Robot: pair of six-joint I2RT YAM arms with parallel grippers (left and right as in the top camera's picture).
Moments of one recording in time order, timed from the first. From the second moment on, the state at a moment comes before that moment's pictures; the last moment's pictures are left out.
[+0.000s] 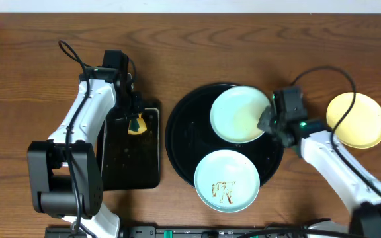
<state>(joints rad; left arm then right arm) -0.06 1.79 1.29 -0.97 0.08 -0.27 0.27 1.44 0.87 -0.49 0.10 0.62</state>
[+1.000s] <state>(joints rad) -0.06 1.79 1.29 -0.94 0.13 -0.27 0.47 1.37 1.27 -0.90 0.80 0.10</state>
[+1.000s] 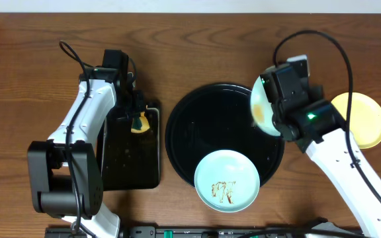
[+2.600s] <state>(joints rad) -0.06 1.79 1.29 -0.93 0.19 -0.26 0.25 1.54 1.33 -1.03 0.78 0.23</state>
